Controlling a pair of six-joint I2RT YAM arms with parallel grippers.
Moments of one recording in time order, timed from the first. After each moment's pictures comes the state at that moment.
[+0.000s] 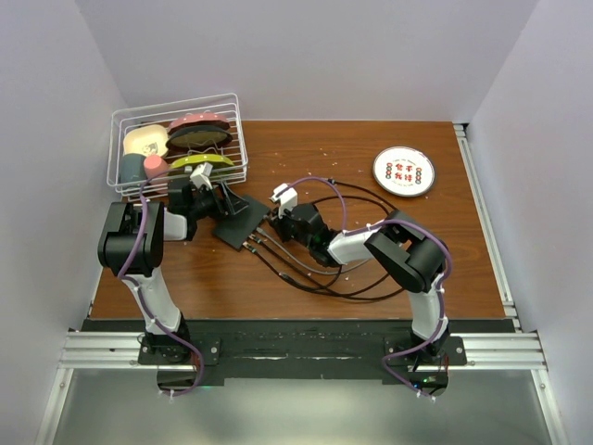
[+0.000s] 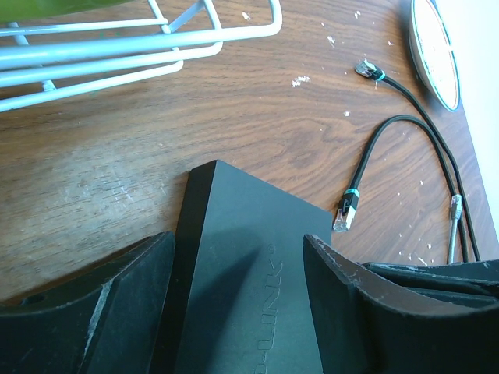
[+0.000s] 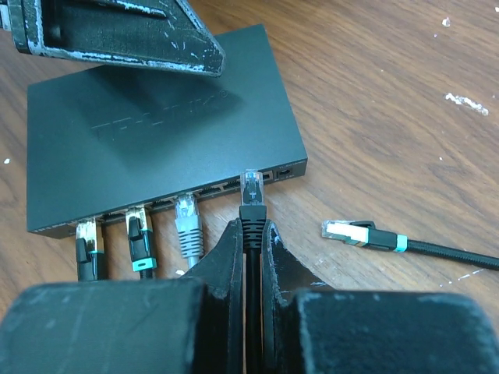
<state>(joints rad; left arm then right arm) 0.02 1.89 0.74 0.67 0.69 -0.46 0.85 2.00 0.97 0.69 0.09 0.12</state>
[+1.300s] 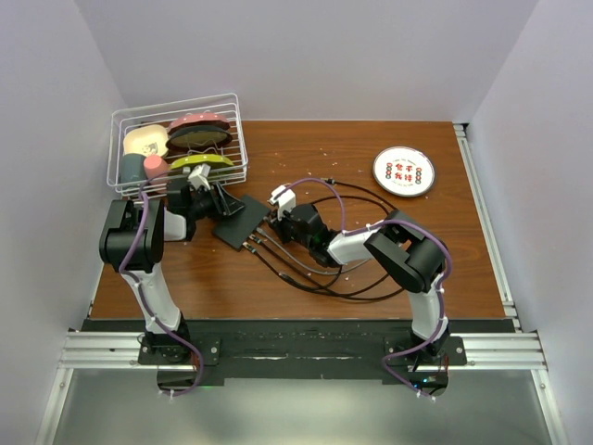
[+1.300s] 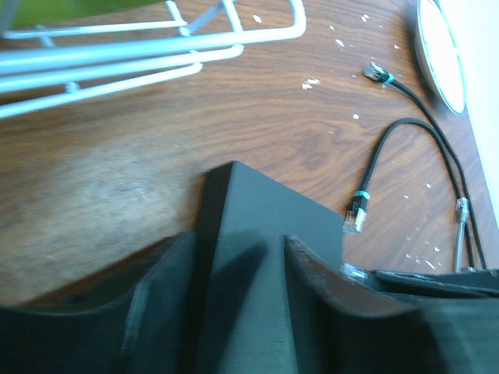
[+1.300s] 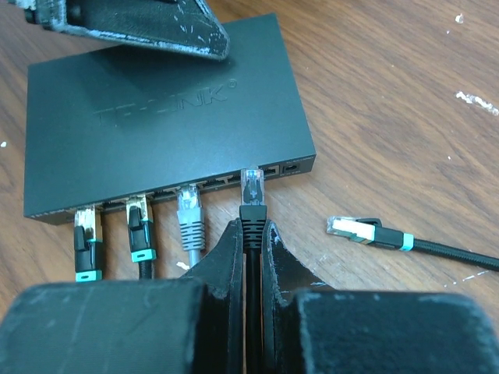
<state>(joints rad) 0.03 1.92 0.75 0.69 0.70 -0.46 0.85 2.01 0.98 0.67 0.07 0.08</state>
